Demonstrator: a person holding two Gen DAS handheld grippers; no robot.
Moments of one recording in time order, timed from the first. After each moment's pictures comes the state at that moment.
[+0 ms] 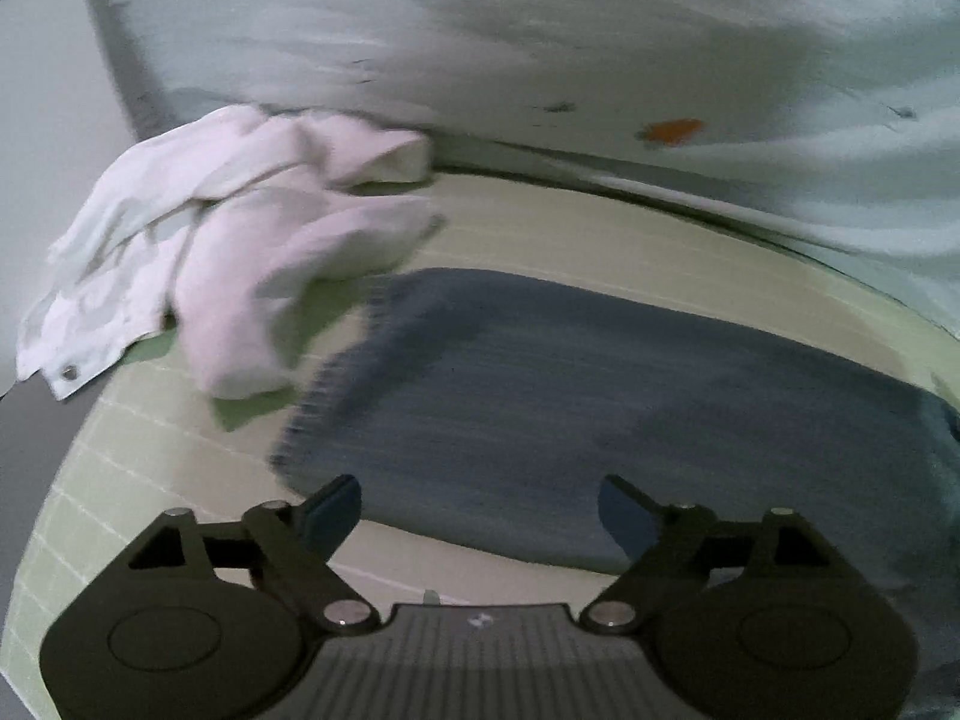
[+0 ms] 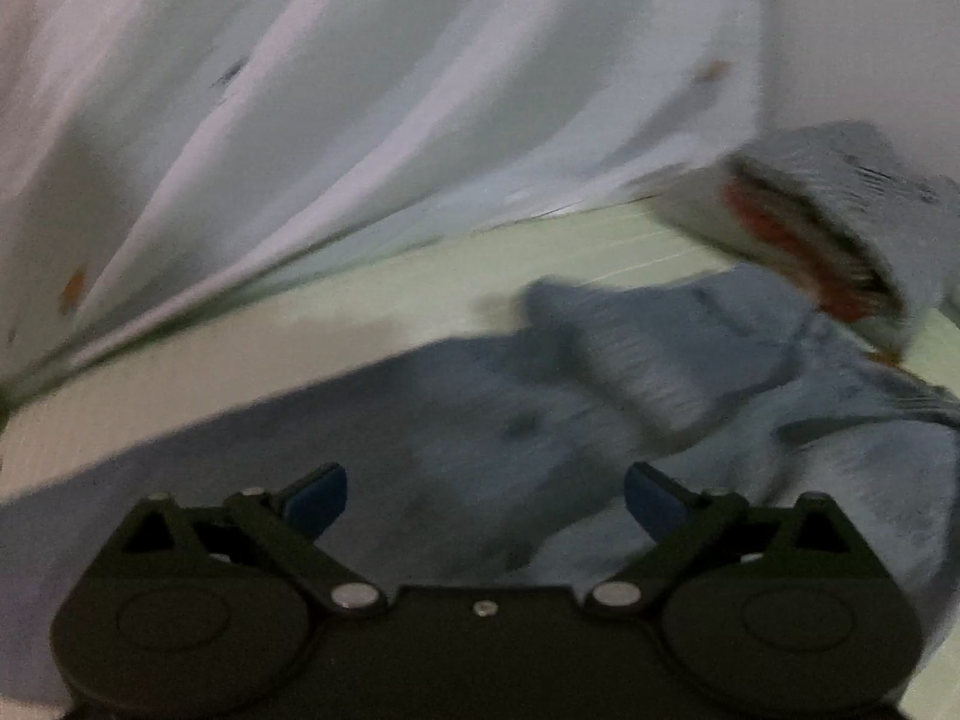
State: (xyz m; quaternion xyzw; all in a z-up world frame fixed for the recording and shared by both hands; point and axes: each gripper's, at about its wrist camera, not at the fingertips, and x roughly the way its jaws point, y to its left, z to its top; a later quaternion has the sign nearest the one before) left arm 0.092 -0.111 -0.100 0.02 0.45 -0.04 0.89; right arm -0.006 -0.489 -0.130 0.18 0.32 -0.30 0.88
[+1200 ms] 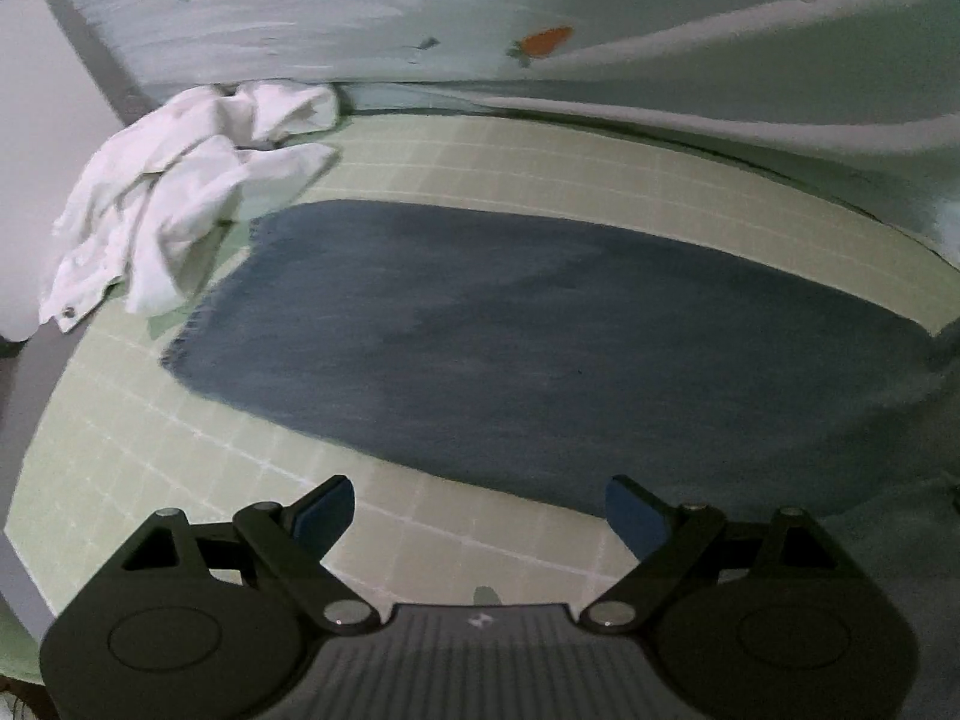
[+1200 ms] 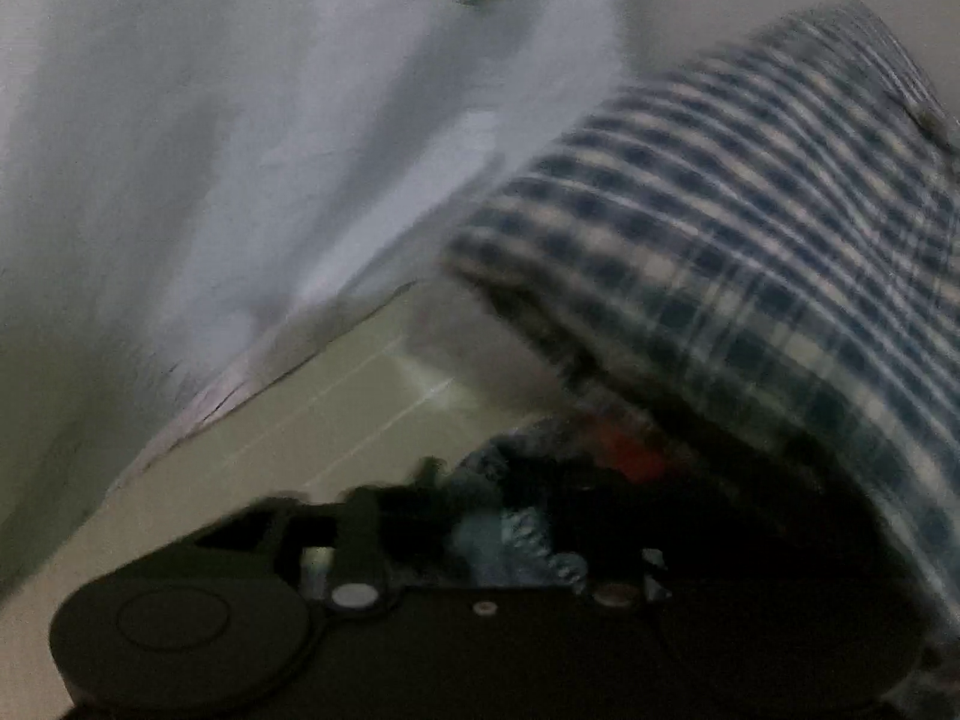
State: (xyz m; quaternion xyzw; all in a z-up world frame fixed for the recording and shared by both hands) left arm 0.050 -0.273 -0.100 0.04 0.50 0.06 0.86; right arm 0.106 -0.810 -0.204 0.26 0.32 -0.36 0.84
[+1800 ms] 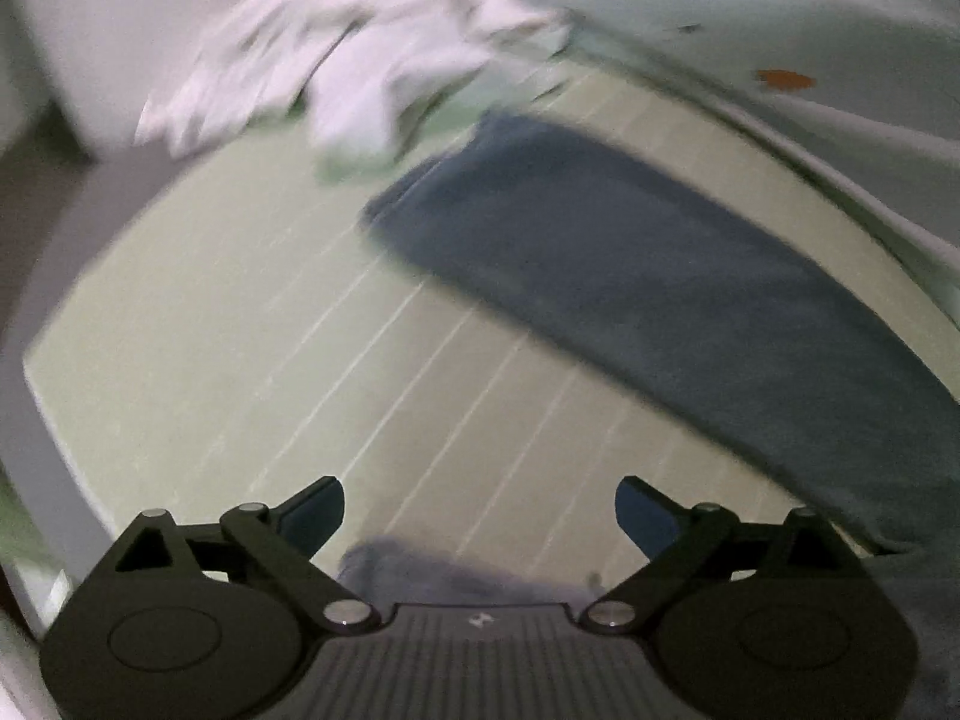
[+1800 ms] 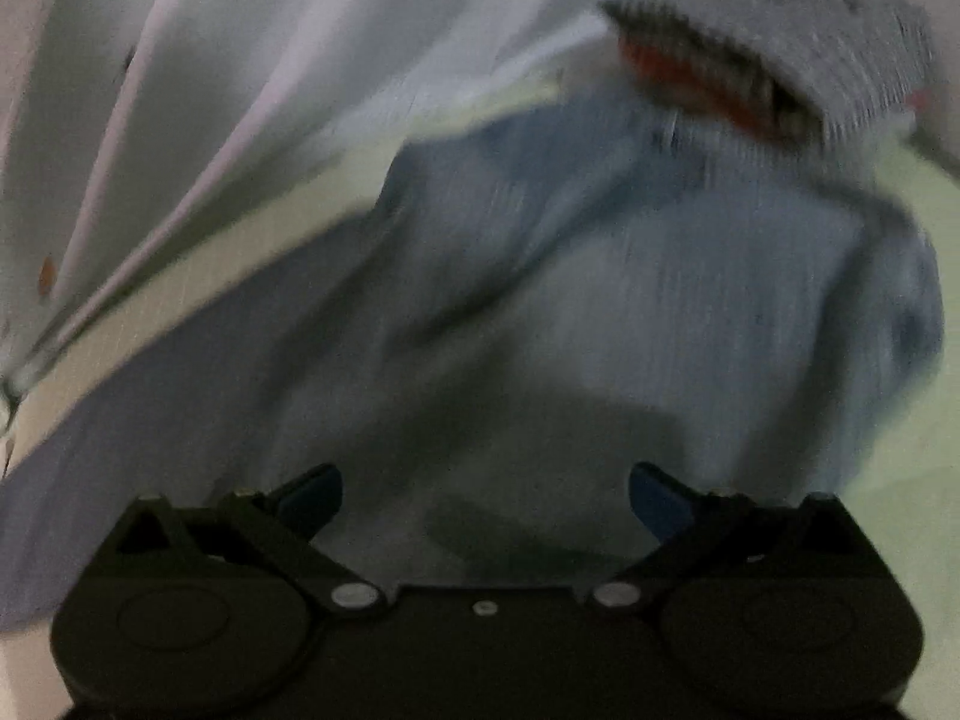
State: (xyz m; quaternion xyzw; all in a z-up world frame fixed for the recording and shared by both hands) left arm 0.004 -0.077 -0.134 -0.14 0.55 0.12 0.81; right arm -0.096 -0.543 -0.202 0.26 0.39 -0.24 0.85
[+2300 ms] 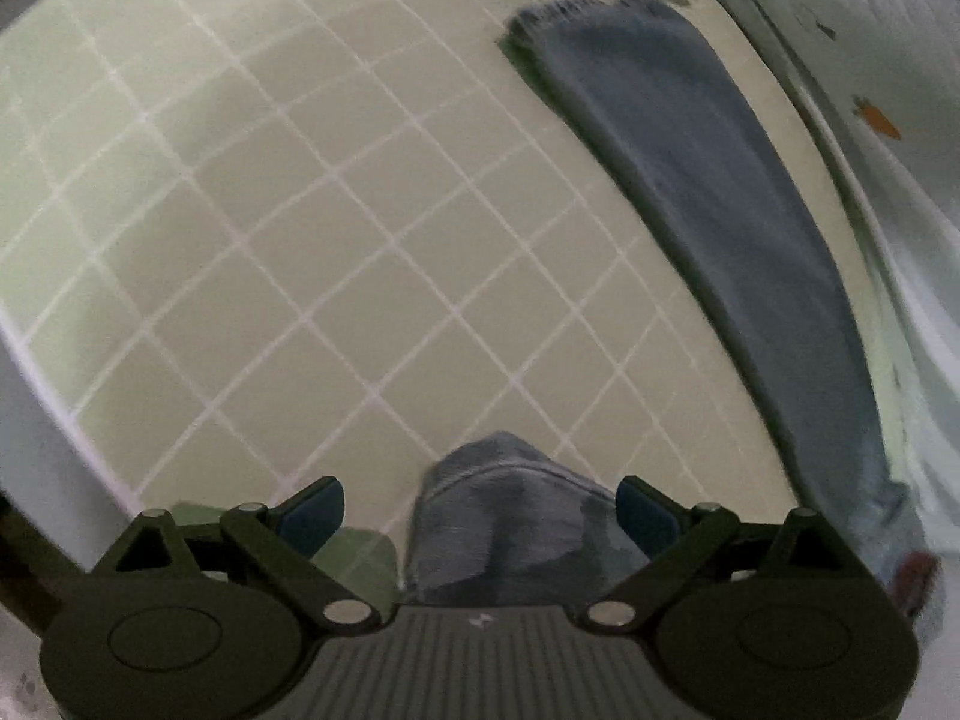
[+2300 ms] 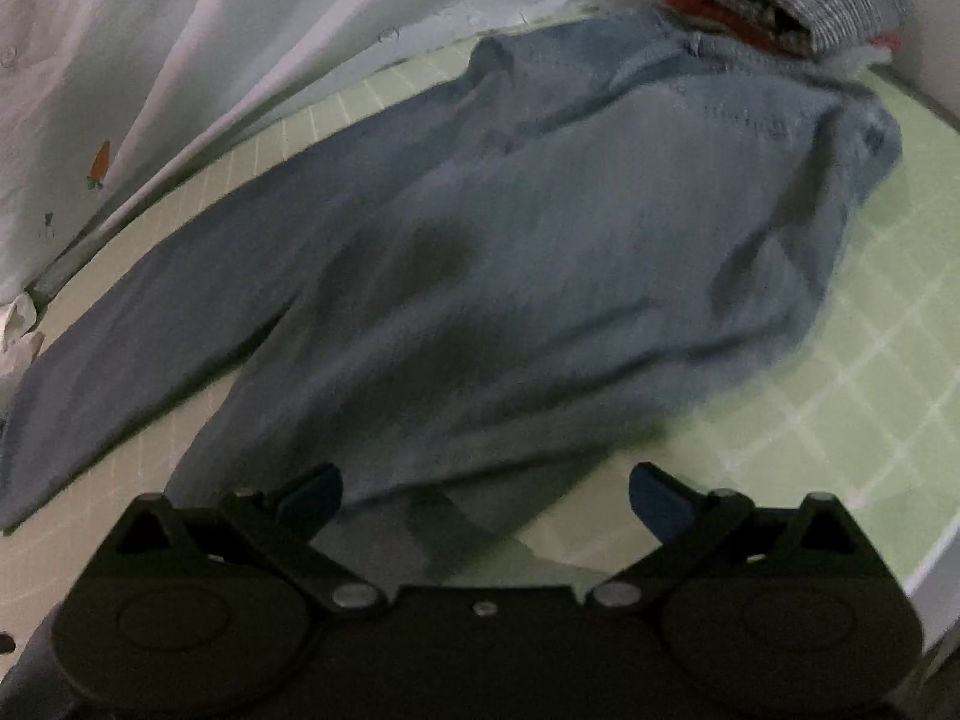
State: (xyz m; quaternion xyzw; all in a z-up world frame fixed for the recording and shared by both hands) left arm -0.004 0.013 -0.200 -0.31 0.62 0.02 0.72; right arm -0.145 -0.427 -0.202 0.26 0.42 -0.24 0.83
